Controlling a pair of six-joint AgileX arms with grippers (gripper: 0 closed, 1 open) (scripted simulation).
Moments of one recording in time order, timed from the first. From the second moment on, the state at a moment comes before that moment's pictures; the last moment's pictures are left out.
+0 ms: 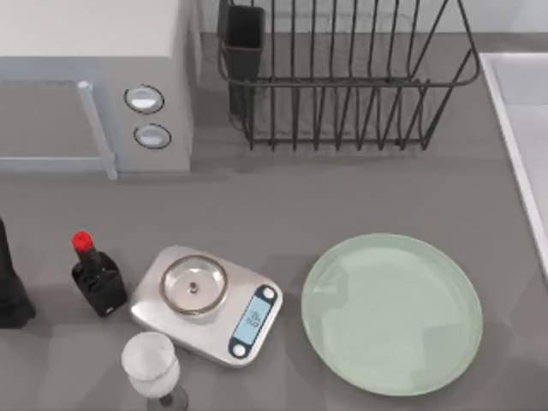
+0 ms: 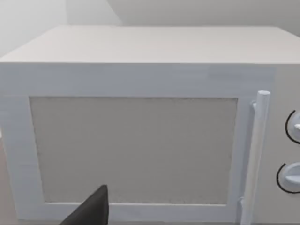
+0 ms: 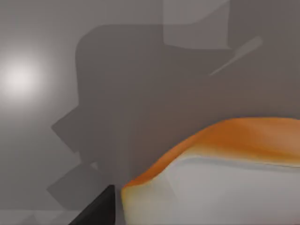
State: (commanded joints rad) left arm 0.00 0.00 0.00 0.00 0.00 0.00; right arm -0.05 1.53 0.54 -0.59 0.00 -1.00
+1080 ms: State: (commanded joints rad) left arm 0.00 0.00 0.00 0.00 0.00 0.00; right arm -0.06 1.33 0.83 -1.10 -0.01 -0.98
